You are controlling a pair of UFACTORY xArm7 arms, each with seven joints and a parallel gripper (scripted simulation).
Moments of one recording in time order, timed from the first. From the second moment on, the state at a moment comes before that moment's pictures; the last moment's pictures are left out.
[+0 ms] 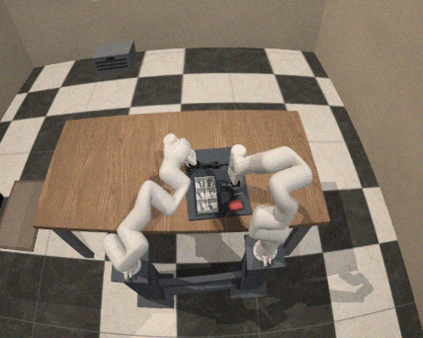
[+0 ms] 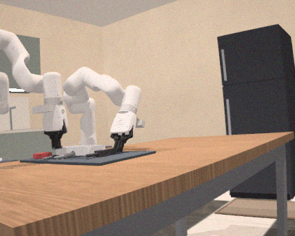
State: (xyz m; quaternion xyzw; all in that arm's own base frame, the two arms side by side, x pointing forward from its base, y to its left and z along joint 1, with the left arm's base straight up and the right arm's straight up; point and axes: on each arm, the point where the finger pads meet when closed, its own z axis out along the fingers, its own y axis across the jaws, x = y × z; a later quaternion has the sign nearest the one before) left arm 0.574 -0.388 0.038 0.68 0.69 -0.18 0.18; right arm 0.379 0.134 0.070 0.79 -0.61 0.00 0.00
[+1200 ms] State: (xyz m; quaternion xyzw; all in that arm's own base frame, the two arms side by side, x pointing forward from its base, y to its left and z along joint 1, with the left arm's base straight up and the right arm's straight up) left arm 0.574 -0.388 0.038 0.68 0.69 -0.18 0.18; right arm 0.373 0.127 0.075 0.79 -0.61 0.00 0.00
